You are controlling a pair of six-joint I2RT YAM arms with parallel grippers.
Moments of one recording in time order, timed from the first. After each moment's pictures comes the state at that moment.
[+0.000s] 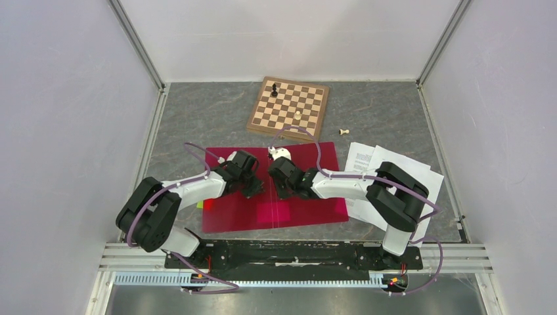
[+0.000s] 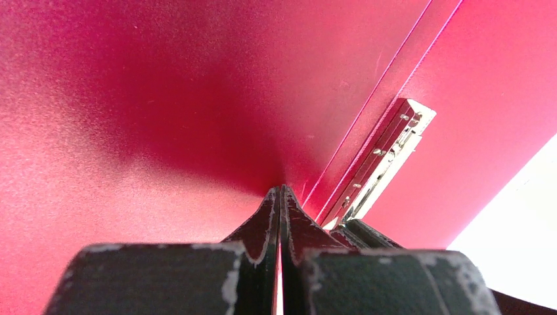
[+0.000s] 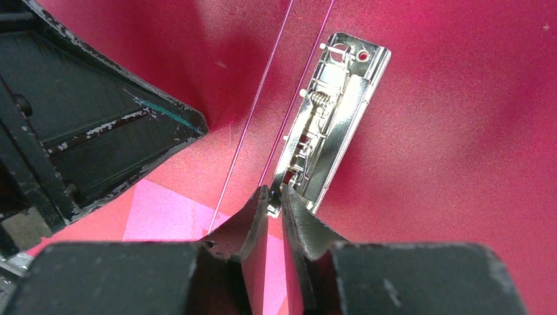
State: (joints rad) left arm -0.60 1.46 0.64 -0.23 -0.03 -1.21; right arm 1.02 1.79 1.03 -0.17 0.21 0.54
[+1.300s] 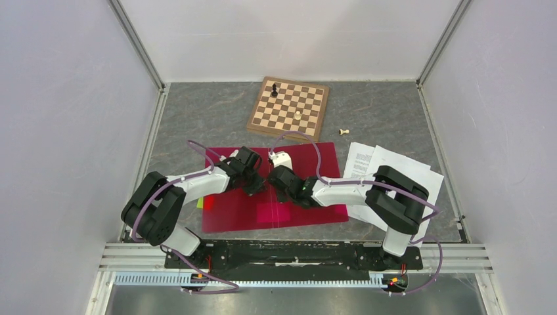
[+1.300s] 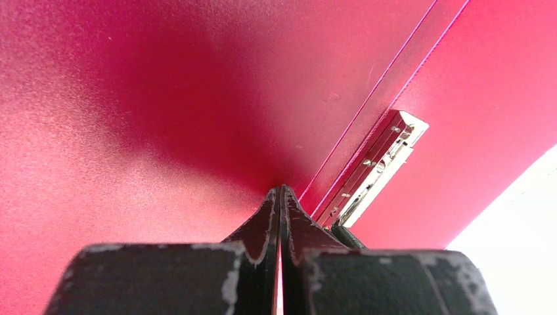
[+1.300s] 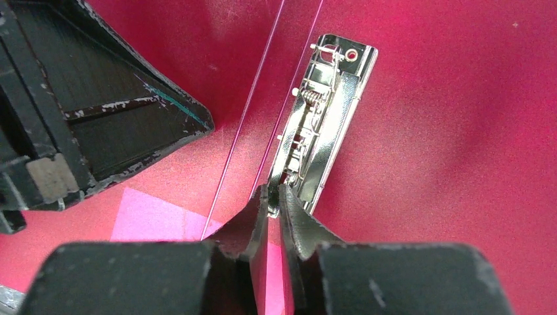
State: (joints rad) left arm -0.60 1.53 0.70 -0.28 -0.03 -1.24; right arm 1.07 1.78 0.96 -0.08 0.35 0.55
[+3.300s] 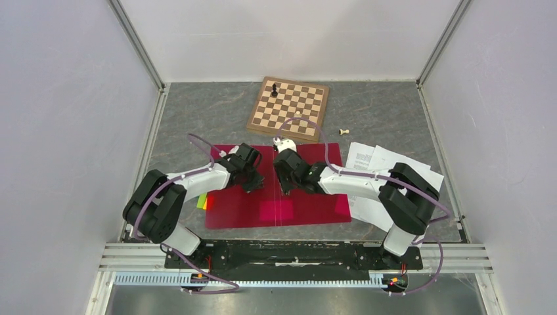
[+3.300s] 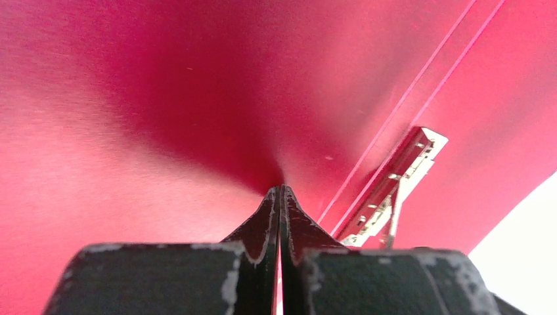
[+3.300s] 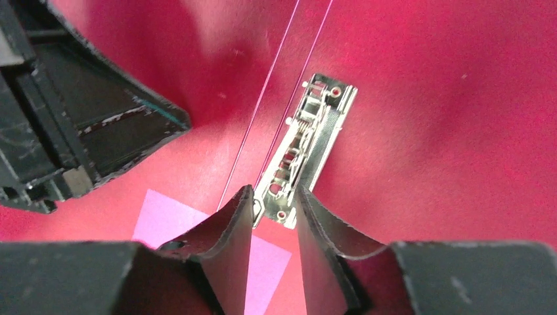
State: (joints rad) left arm -0.58 1.54 0.74 -0.29 -0.05 -1.18; right arm 0.98 1.71 1.03 -0.20 0.27 0.49
